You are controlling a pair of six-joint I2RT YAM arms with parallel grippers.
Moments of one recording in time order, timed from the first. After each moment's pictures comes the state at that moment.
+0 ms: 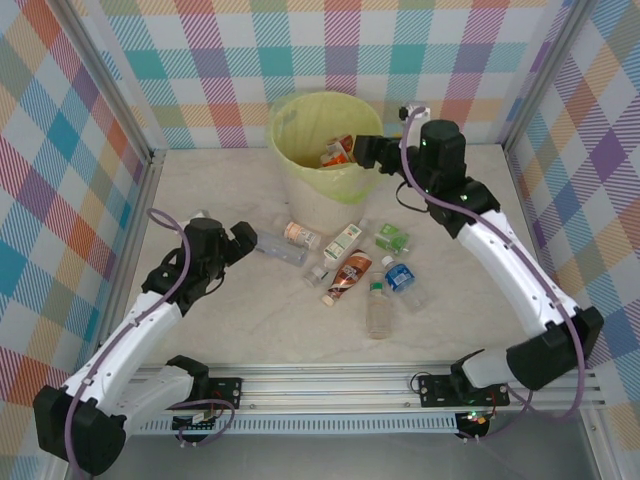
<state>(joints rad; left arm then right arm) -0.36 0.97 0.79 -0.52 -0.18 -0.86 0.47 1.34 1.43 -0.31 -0.04 0.33</state>
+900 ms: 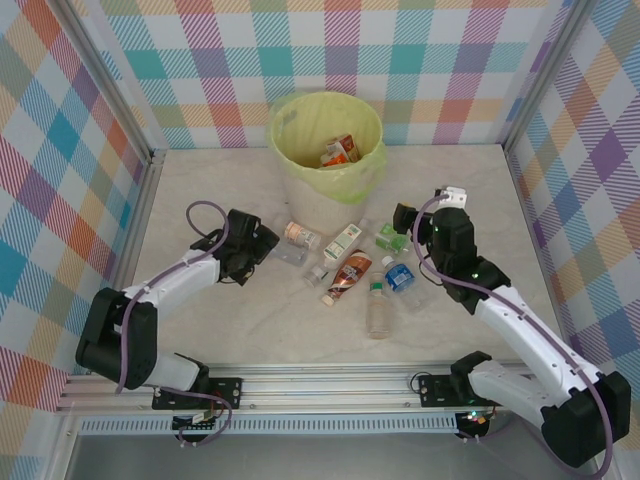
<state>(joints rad) -0.39 1.43 0.84 -0.39 -0.04 -1.22 0.47 0.97 0.79 -0.20 0.38 0.39</state>
